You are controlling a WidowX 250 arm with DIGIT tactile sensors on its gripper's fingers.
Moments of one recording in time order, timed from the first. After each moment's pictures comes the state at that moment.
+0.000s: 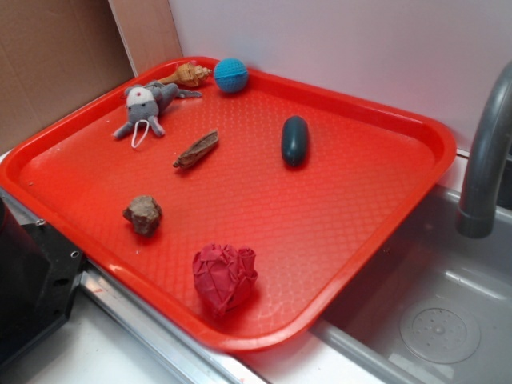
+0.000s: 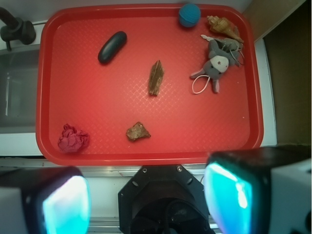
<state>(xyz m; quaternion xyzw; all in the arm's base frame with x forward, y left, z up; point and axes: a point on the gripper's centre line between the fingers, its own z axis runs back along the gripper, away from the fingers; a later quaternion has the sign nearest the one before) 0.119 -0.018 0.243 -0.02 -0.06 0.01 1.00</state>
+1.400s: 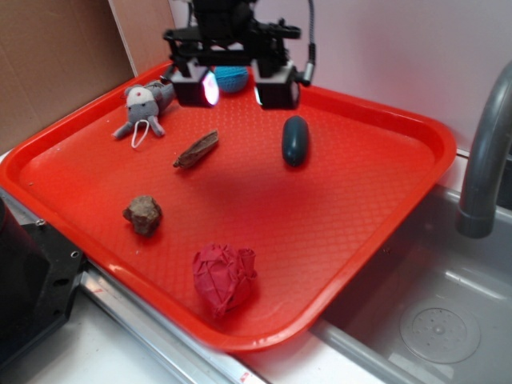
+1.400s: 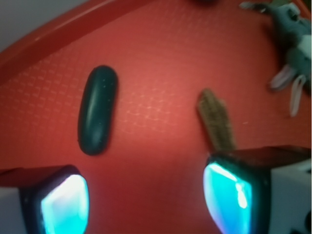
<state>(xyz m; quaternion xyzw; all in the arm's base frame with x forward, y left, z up) 0.253 -0.070 0.084 -0.01 -0.02 0.24 0.97</state>
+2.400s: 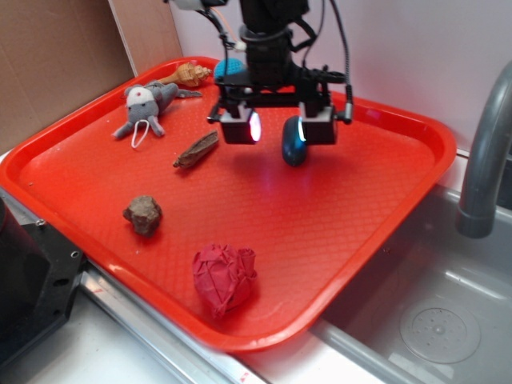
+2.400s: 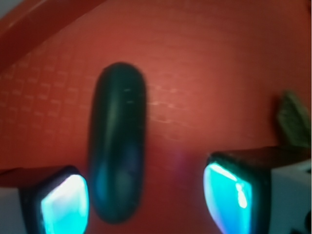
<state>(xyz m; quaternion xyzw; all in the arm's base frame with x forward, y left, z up) 0.288 -0.085 0.035 -0.01 -0.03 0.27 0.96</state>
